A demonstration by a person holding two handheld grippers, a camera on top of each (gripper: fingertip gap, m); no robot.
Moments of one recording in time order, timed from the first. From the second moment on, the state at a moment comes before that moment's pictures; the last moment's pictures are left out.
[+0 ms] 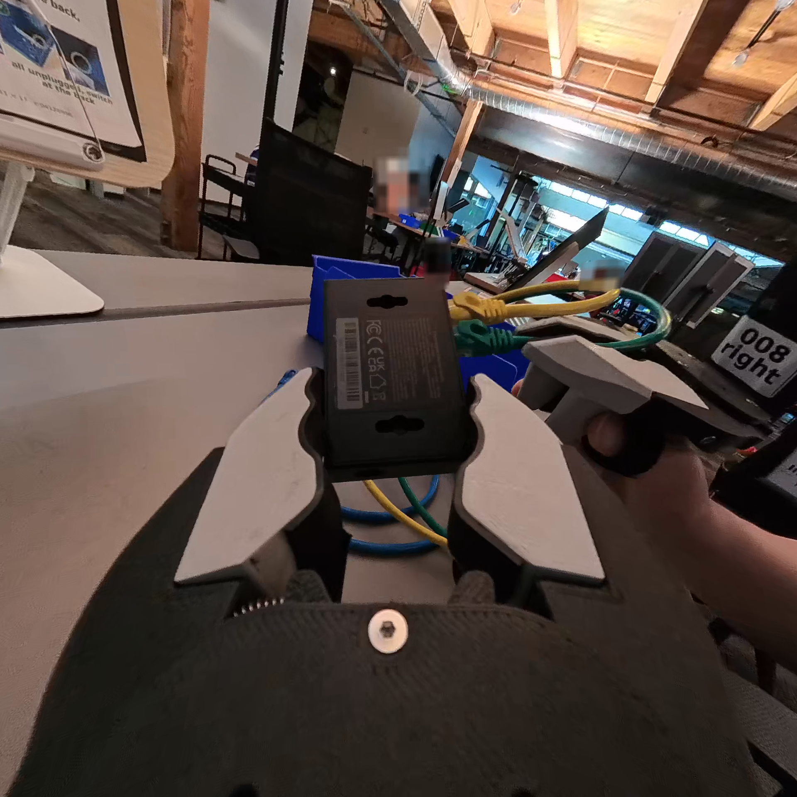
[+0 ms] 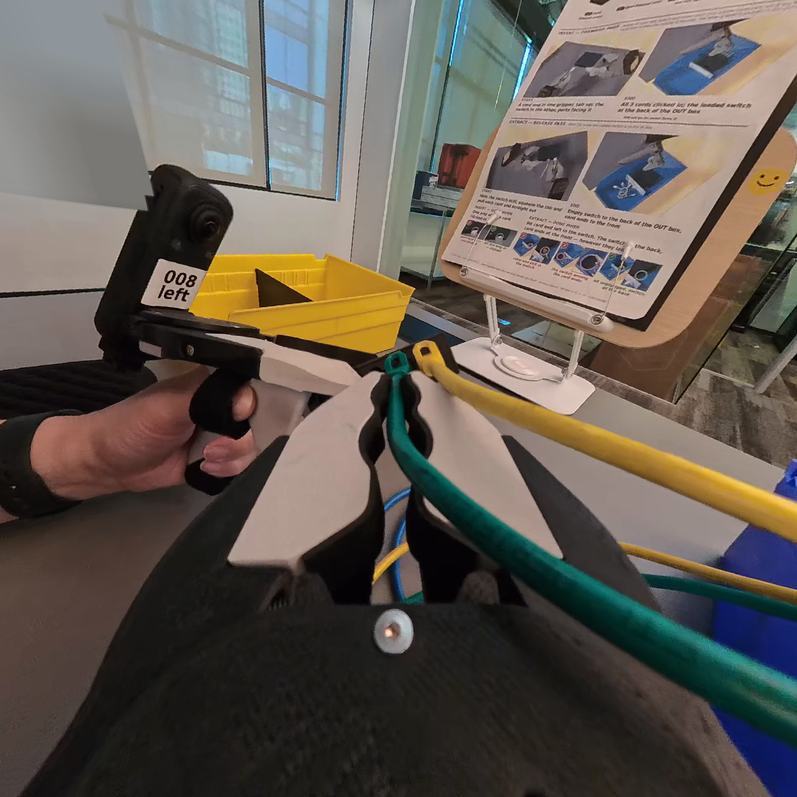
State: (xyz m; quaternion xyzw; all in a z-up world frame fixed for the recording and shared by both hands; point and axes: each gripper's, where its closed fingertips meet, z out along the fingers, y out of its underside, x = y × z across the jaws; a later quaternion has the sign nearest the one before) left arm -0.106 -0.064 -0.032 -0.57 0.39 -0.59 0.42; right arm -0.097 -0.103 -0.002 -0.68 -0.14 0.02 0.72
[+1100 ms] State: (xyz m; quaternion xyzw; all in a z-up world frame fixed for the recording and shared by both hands) left arm -0.219 -0.001 0.046 -0.59 0.47 -0.45 0.47; right arm 0.026 -0.063 -0.052 -0.83 0.08 0.01 0.55
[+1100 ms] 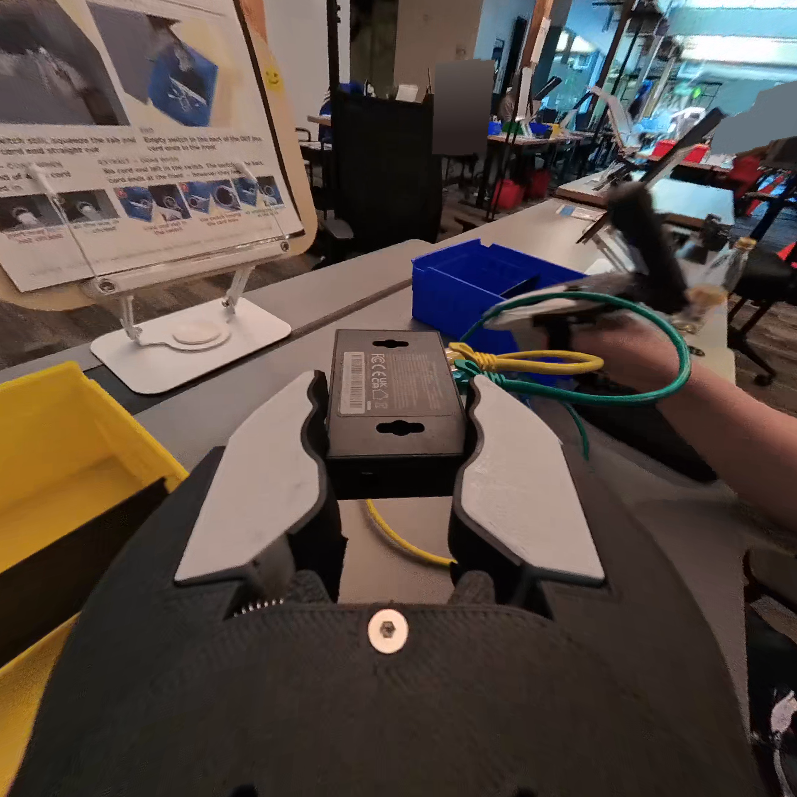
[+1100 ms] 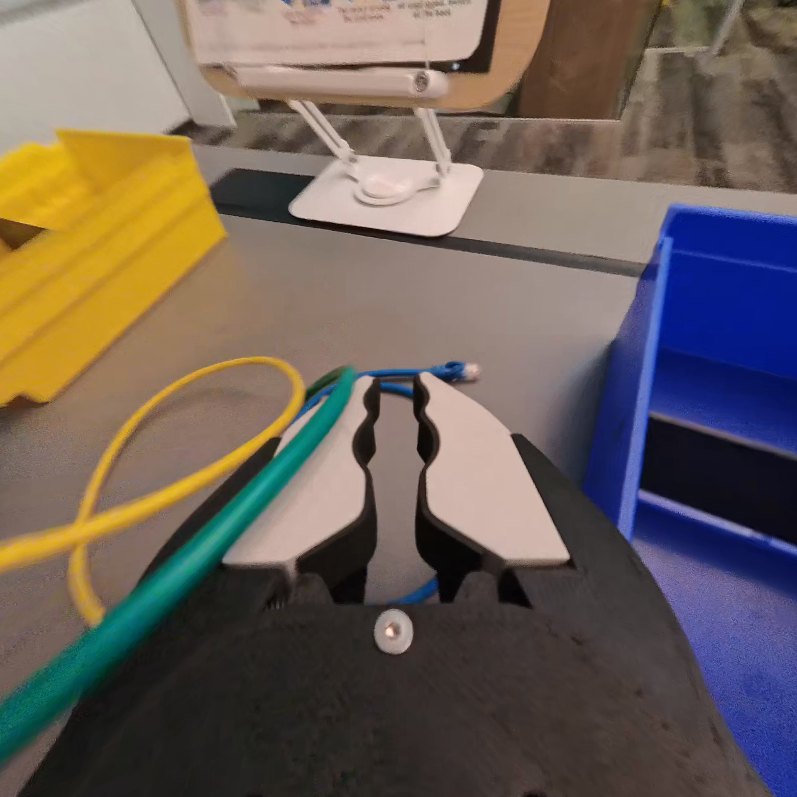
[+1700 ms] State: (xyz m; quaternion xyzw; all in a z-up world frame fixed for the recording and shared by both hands) left arm -0.283 -0.015 0.072 -0.53 0.46 -0.48 0.54; right arm 0.059 -0.001 -0.151 -0.93 0.26 0.03 0.26
